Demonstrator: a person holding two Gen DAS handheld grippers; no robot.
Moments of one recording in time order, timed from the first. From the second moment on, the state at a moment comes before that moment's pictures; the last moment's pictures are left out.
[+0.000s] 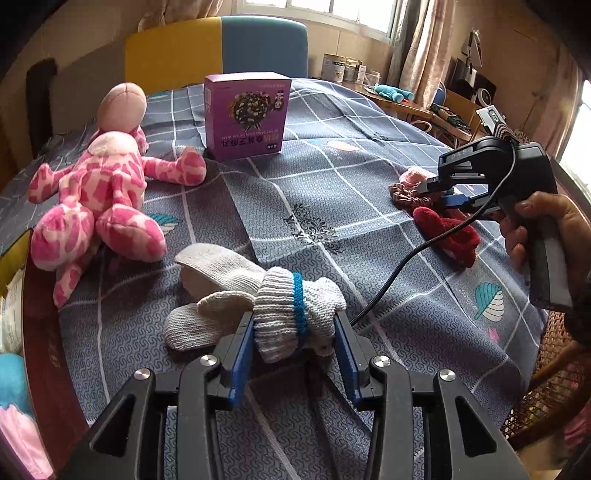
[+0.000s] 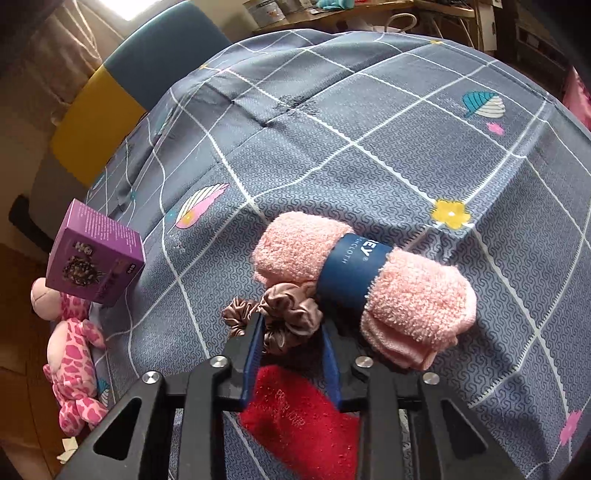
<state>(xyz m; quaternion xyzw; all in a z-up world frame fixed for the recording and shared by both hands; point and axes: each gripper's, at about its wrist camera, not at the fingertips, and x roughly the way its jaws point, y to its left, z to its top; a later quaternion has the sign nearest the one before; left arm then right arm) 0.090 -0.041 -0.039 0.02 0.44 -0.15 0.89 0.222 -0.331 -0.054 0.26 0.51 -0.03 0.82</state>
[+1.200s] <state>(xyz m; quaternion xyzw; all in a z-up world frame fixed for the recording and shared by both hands) 0.056 -0.013 -0.011 -0.03 0.42 -0.13 0.90 0.233 -0.215 -0.067 0.12 0.52 0.15 0.83</state>
